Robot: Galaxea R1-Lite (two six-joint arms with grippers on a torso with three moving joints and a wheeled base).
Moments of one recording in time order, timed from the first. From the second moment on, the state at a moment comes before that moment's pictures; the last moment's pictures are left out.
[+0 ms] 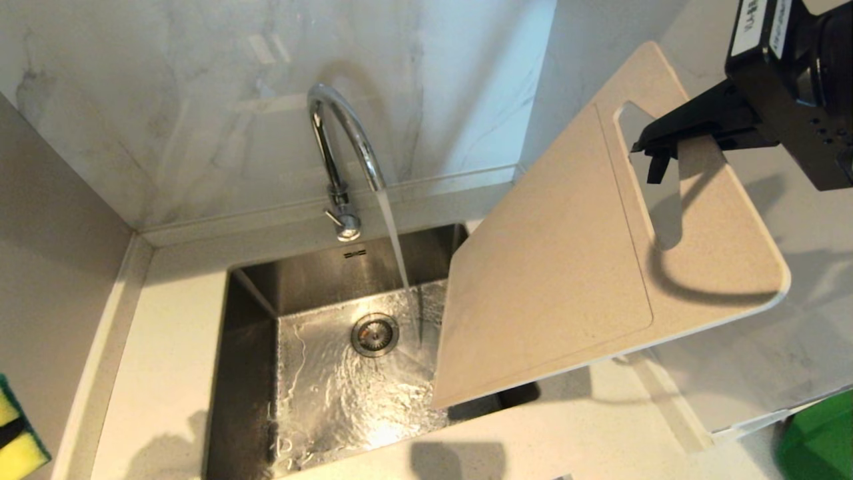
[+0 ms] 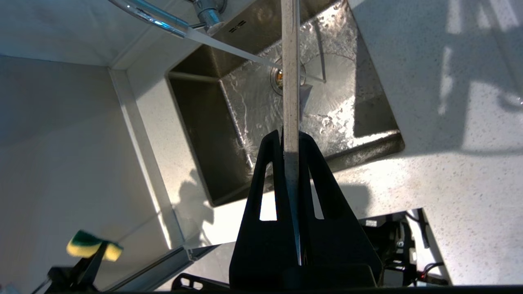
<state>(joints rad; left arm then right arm) 0.00 0.63 -0.38 -0.05 -0.38 0.17 0.47 1.45 -1.94 0.89 -0.02 0.65</state>
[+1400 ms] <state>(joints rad) -0.71 1.89 -1.38 -0.50 -0.25 -0.19 0.49 1.48 -1.94 0.90 0.03 0.69</state>
